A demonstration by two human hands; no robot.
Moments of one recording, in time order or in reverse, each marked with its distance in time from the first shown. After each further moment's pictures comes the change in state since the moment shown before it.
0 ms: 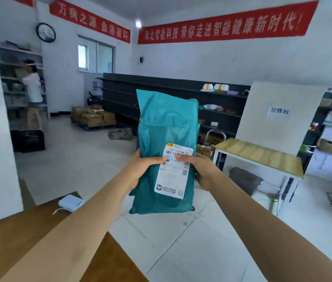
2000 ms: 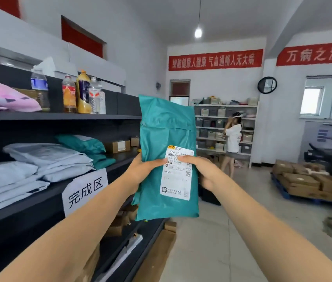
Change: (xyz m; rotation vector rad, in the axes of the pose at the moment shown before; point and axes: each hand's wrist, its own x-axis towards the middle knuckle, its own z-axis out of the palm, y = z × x) left_hand 0.750 0.128 -0.496 0.246 1.251 0.301; right_hand 1.010 -0.113 0.540 0.073 -1.336 -0.075
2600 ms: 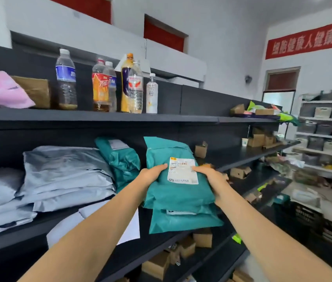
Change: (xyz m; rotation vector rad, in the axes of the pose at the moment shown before) left_hand 0.377 -0.074 -0.127 0.189 0.679 -0.263; right_hand 0.467 0.094 0.053 0.136 -0.342 0.226
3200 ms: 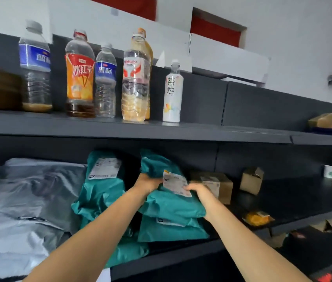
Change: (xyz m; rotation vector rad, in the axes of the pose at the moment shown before) left_hand 0.296 0.030 0.021 0.087 0.316 0.044; right_hand 0.355 0.009 0.043 -0.110 -0.302 0.137
